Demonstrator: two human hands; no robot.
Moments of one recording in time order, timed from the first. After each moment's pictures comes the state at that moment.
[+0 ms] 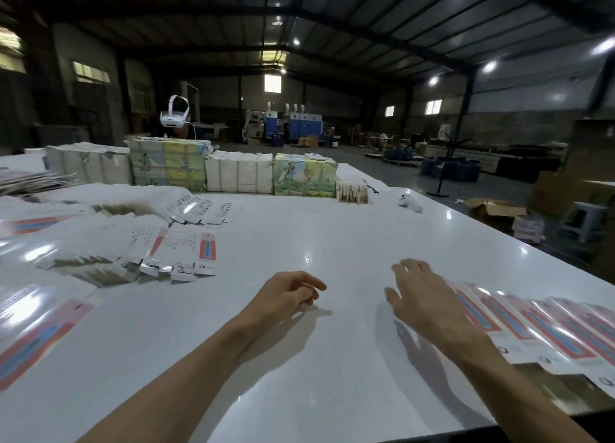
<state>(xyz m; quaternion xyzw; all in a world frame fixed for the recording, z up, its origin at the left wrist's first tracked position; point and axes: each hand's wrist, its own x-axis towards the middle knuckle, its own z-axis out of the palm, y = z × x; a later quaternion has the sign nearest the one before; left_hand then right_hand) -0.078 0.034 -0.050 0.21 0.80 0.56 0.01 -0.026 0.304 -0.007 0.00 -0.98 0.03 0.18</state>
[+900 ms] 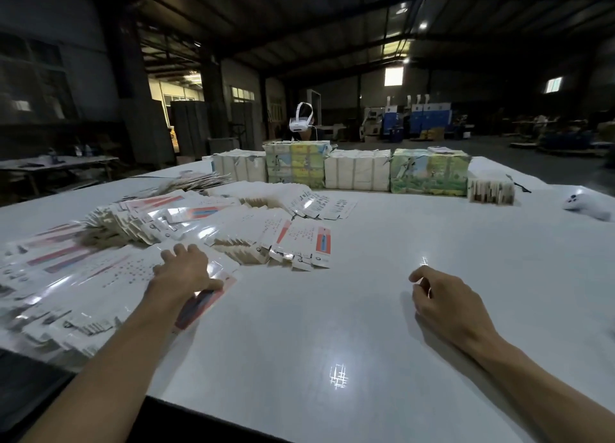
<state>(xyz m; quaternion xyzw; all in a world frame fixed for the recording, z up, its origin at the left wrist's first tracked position) -0.005 -0.242 0.007 -0.35 0.94 0.00 -0.02 -0.102 0.186 -0.058 0.17 -0.93 0.27 0.18</state>
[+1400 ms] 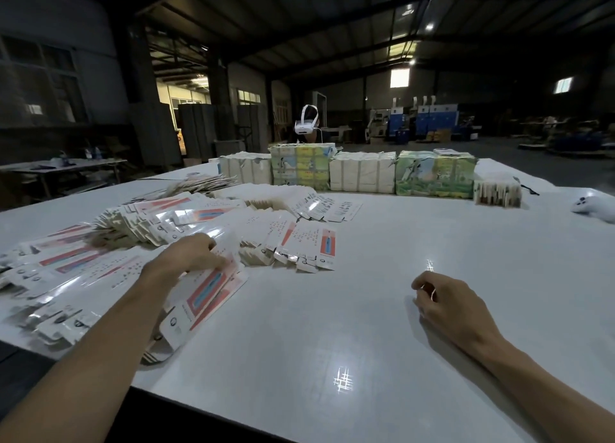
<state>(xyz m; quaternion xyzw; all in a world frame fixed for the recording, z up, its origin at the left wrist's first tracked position) -0.005 -0.261 0.043 -0.27 0.95 0.14 -0.02 -0.098 0.186 -0.054 0.18 -0.93 0.29 0.16</state>
